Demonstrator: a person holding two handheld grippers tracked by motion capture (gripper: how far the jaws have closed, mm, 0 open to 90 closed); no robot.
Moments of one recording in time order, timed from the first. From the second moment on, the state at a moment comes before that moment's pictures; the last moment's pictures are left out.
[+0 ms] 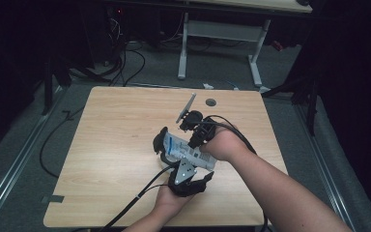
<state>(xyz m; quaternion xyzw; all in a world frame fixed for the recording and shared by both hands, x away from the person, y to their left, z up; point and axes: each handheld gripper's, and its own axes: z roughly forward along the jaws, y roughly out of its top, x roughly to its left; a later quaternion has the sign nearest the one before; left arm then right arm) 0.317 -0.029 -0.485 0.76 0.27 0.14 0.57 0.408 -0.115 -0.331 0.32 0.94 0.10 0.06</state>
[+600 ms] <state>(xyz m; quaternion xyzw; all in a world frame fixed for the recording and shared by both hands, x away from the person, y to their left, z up) 0.316 -0.031 -0.485 0.76 0.27 0.14 0.57 0.408 -0.115 -0.332 0.31 0.94 0.09 0.06</state>
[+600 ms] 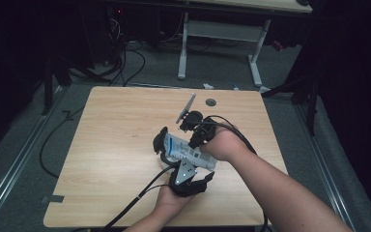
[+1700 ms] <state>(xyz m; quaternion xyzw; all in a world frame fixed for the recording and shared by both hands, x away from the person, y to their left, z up) 0.317 -0.031 -0.486 0.76 0.27 0.14 0.57 0.409 -0.115 -0.333 0.31 0.94 0.10 0.06</state>
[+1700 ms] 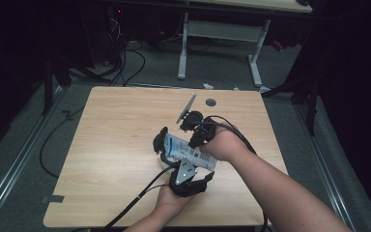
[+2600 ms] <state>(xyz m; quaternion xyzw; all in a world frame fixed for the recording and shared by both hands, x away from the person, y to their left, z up) 0.323 -0.030 -0.486 0.76 0.27 0.14 0.57 0.413 -0.108 -0.336 0.31 0.94 0.09 0.07</state>
